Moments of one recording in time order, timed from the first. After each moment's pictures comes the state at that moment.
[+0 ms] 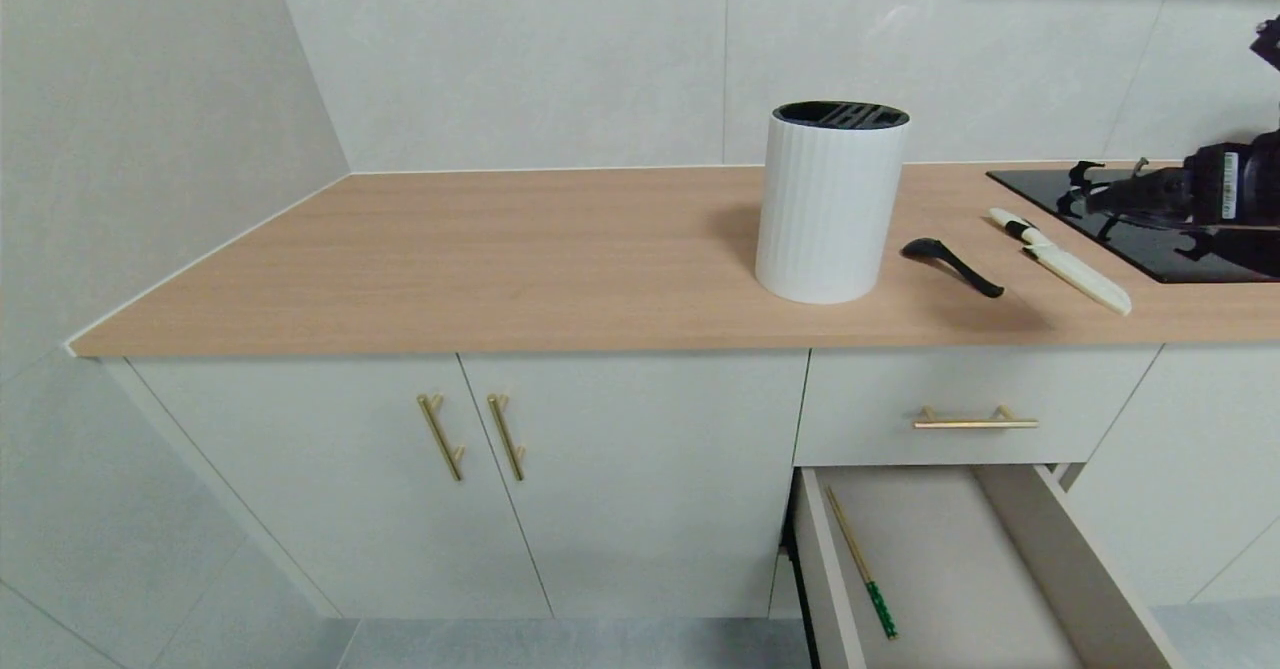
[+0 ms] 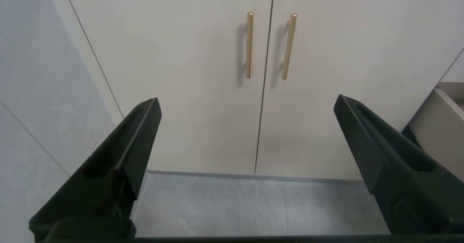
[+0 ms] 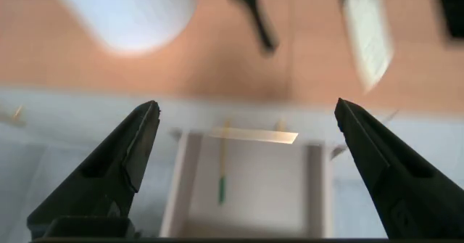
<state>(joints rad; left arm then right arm) 0.00 0.00 0.00 0.00 0.06 -0.01 -0.08 1.61 -1.55 0.33 0.21 -0.06</state>
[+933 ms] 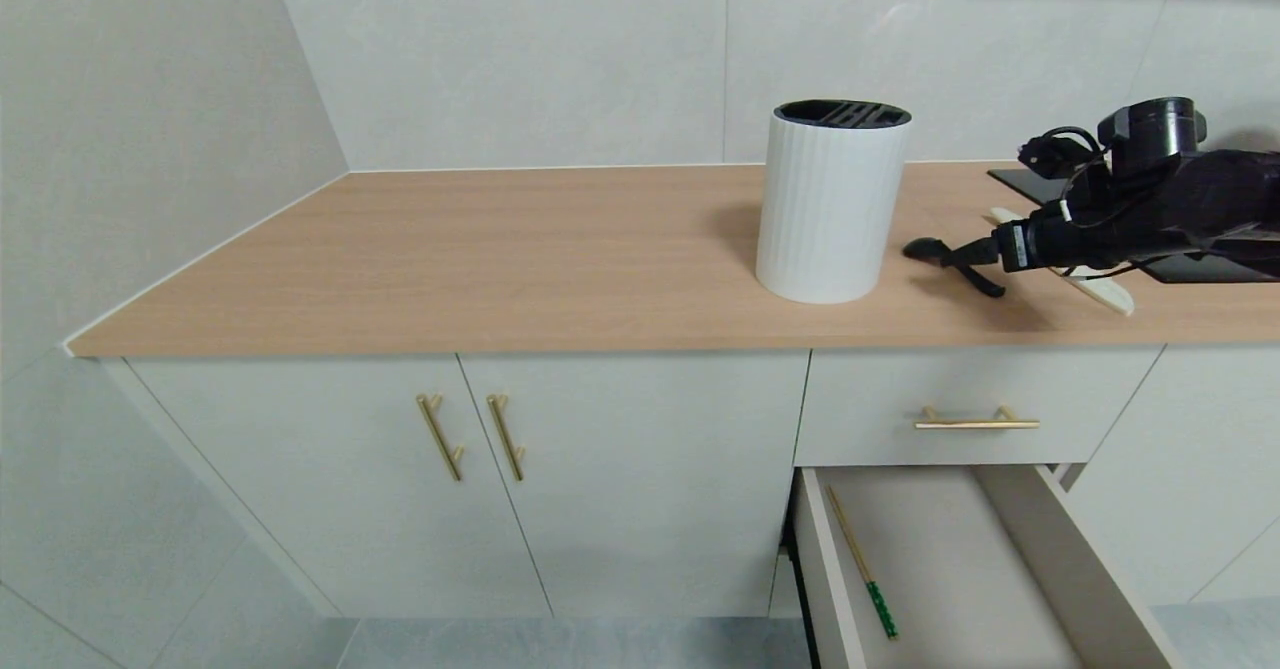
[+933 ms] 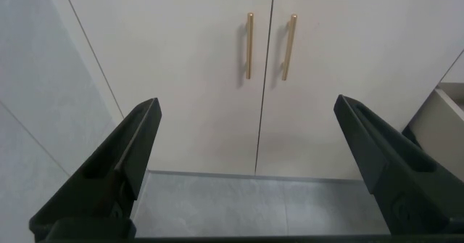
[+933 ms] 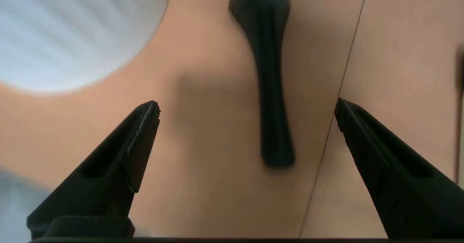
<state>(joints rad) 0.00 0.00 0.00 0.00 0.06 -0.01 -0.07 2.19 -2.00 0.33 0.36 -0.19</state>
